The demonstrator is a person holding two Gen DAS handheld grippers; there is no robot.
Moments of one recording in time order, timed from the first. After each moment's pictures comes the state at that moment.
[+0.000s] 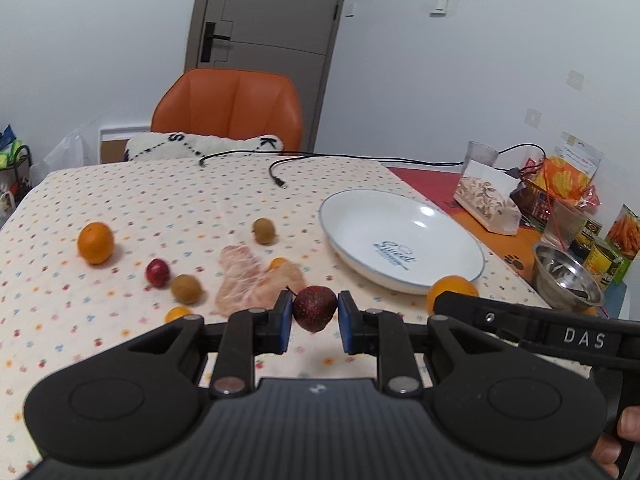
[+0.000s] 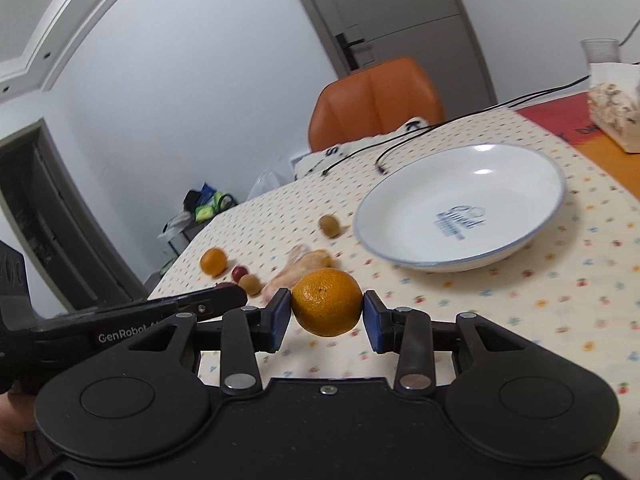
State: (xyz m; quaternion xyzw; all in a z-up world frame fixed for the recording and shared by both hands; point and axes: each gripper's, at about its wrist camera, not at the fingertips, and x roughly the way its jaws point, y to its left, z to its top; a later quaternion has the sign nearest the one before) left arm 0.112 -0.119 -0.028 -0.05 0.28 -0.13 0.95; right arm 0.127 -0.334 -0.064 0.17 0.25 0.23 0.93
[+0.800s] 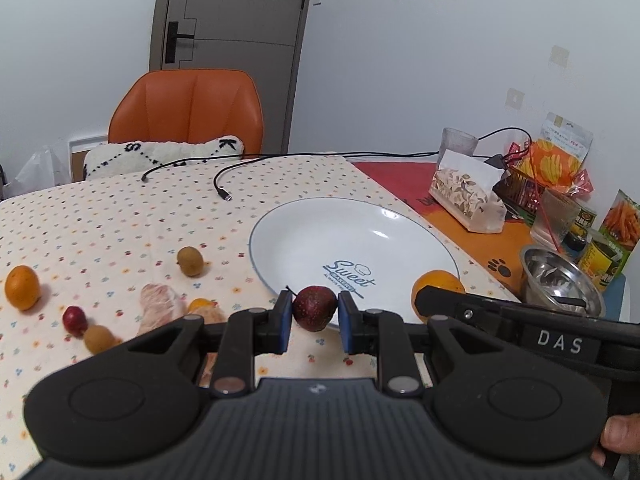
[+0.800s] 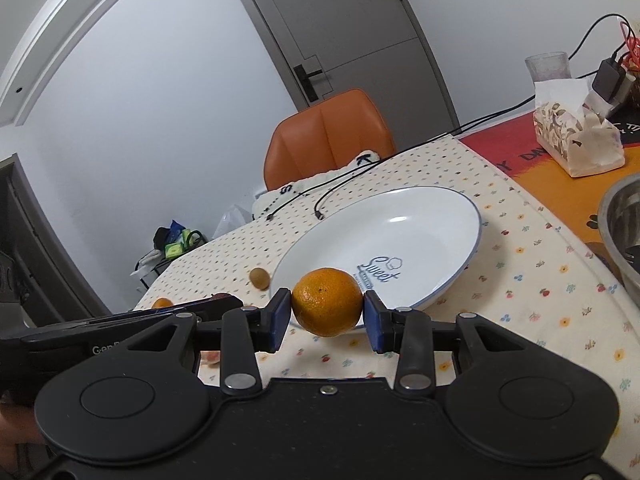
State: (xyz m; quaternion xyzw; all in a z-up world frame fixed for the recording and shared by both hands) left arm 0.163 -0.184 -0.028 -0.02 0.29 -0.16 0.94; right arm 0.159 -0.388 -0.067 0.19 0.23 0.18 0.94
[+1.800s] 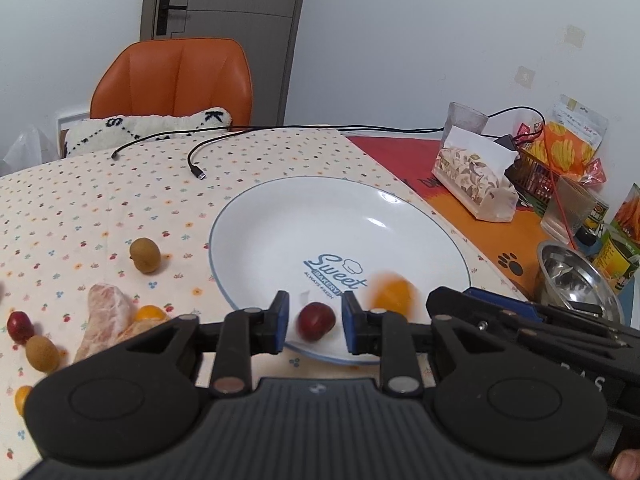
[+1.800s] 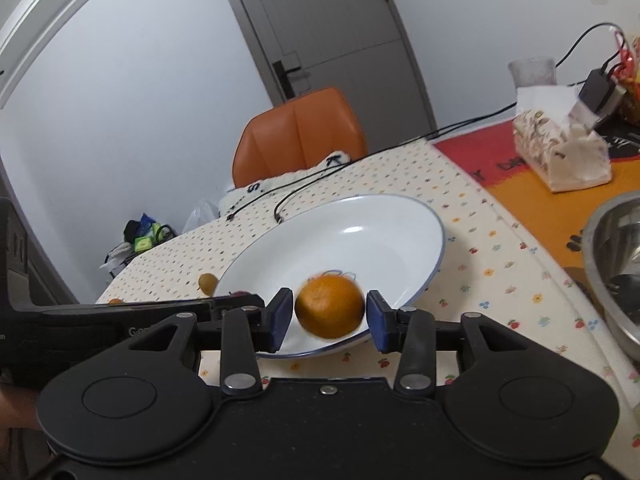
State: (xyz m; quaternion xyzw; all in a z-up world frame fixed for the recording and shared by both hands) left arm 0.203 -0.214 -0.044 -0.03 0.33 -0.16 0.93; right arm 0.184 -0.400 -0.077 0.16 0.23 0.14 0.95
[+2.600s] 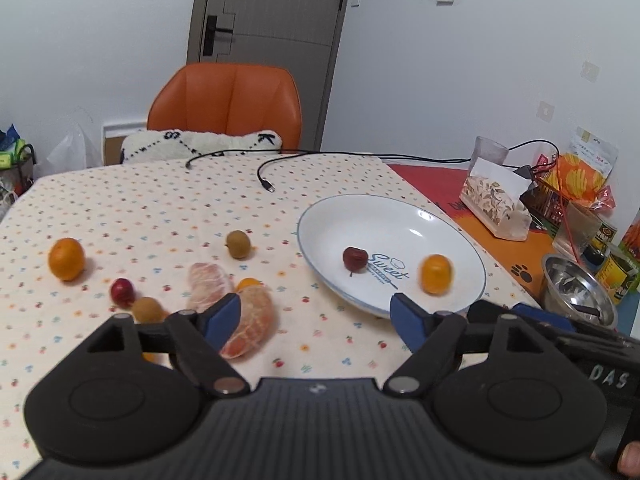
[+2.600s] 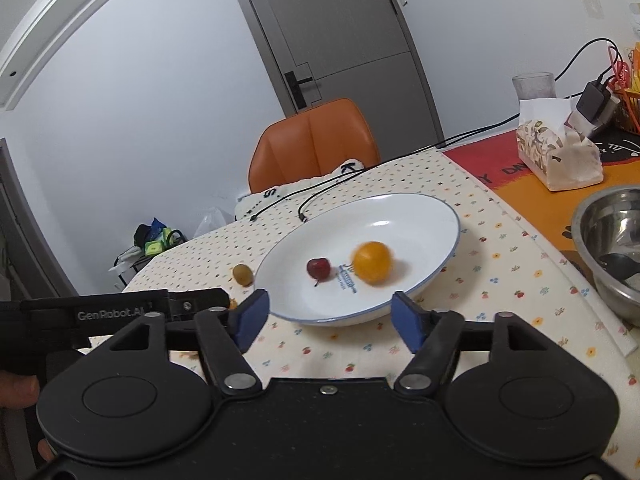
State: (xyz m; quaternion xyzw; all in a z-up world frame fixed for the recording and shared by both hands) left arm 0.140 -0.156 -0.021 -0.04 0.29 -0.11 0.95; right arm 0.141 -0.385 -0.069 0.16 0.21 0.15 0.95
